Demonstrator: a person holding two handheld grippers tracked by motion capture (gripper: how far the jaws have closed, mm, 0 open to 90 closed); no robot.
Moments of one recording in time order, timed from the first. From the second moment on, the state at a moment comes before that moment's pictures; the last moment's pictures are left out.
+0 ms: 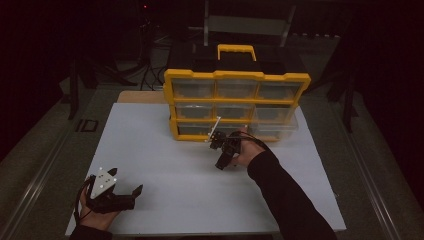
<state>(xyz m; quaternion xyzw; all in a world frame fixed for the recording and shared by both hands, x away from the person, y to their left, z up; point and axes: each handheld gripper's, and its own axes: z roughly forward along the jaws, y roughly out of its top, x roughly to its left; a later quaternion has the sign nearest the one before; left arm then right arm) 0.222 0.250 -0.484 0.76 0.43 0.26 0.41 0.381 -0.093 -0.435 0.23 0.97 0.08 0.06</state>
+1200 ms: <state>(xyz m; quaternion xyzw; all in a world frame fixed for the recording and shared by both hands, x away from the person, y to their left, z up) 0.222 0.251 -0.483 0.76 0.43 0.26 0.41 0.413 -0.096 -0.487 0.26 0.96 0.03 0.03</state>
